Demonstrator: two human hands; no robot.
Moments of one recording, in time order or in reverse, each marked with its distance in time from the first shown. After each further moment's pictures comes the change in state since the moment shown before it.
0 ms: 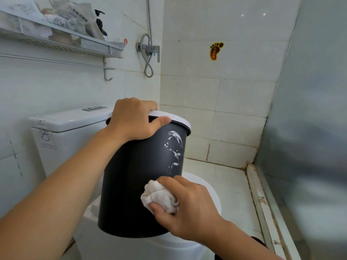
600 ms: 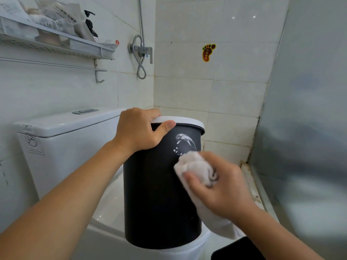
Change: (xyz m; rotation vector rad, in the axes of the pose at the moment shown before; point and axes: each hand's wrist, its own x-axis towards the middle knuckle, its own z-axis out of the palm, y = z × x) left_hand -0.006 0.020 0.028 -0.194 0.164 0.008; right_hand 0.008 0.037 -0.062 0.048 0.253 0.182
